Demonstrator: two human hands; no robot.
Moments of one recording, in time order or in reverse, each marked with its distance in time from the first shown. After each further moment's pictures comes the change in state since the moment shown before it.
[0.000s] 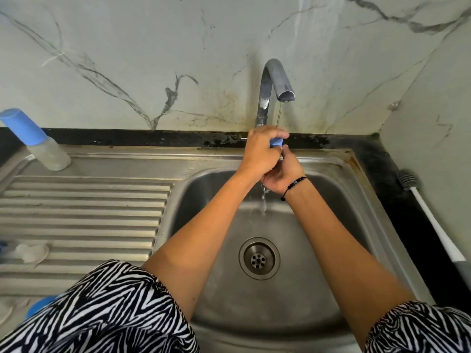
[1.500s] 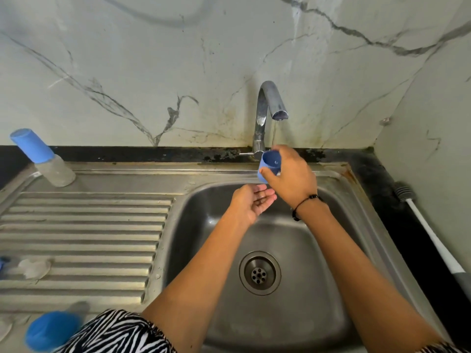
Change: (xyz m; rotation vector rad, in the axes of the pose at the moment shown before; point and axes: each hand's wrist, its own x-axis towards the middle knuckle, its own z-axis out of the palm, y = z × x) left_hand -0.036 -0.032 0.010 -0.966 0.045 -0.970; right_hand -0.046 -0.020 0.001 -1.813 0.188 -0.949
